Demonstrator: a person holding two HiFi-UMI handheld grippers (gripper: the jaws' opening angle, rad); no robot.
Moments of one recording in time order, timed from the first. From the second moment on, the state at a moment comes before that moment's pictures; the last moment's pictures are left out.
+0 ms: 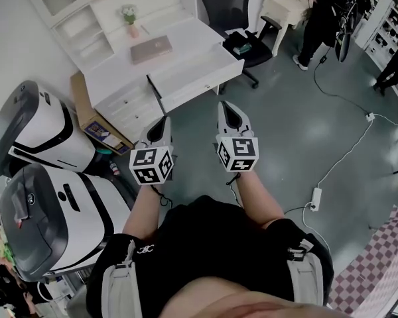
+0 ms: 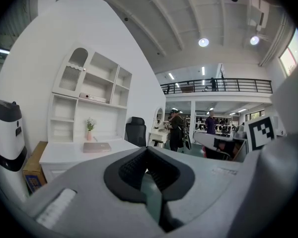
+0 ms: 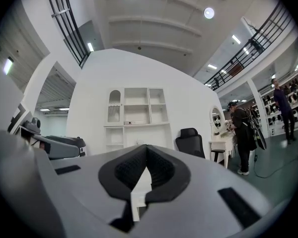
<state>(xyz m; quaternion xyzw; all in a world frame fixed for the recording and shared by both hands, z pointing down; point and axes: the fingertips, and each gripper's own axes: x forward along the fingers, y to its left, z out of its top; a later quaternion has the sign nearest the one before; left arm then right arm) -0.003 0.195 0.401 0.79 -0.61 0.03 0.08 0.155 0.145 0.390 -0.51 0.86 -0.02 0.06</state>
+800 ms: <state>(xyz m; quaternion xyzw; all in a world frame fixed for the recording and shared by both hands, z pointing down) 0.011 0.120 0.420 0.79 -0.61 0.03 0.07 0.166 0.066 0.405 -0.51 0.86 -0.01 0.05</state>
